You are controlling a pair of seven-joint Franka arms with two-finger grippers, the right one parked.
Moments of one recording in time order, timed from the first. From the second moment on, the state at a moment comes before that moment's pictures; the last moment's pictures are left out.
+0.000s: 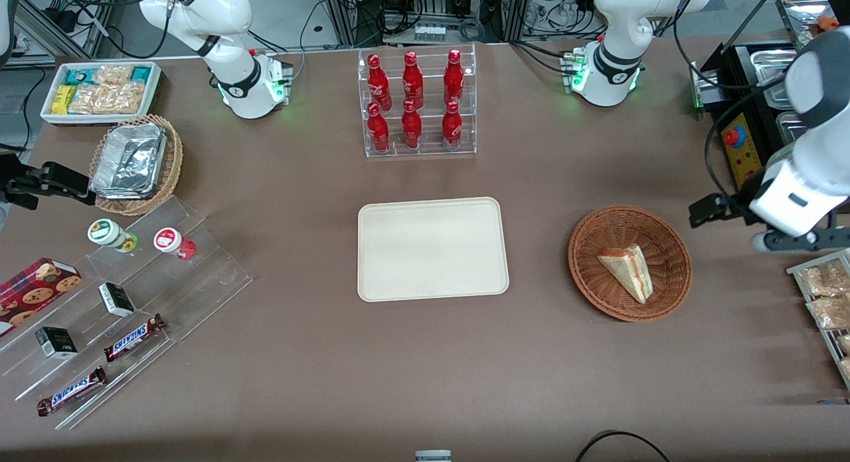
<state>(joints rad) -0.04 0.11 0.01 -1.73 0.00 1.81 -0.12</state>
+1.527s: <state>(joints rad) -0.11 0.22 0.00 -2.17 0.00 2.41 -0.62</state>
